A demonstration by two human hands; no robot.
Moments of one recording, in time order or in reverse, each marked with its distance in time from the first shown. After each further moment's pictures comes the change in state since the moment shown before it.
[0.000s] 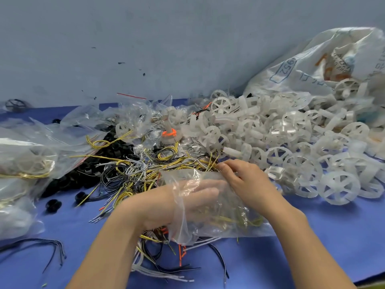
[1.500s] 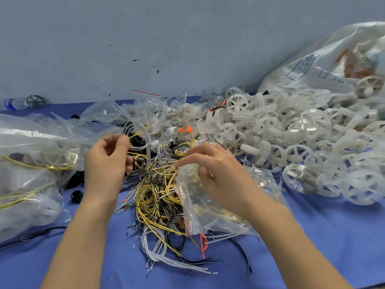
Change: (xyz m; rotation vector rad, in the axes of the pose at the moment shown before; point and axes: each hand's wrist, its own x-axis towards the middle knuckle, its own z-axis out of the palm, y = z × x) left_hand -0.047 -0.039 -0.086 -0.307 1.282 0.400; right_hand -0.004 -0.092 0.022 0.054 -0.010 -0.459
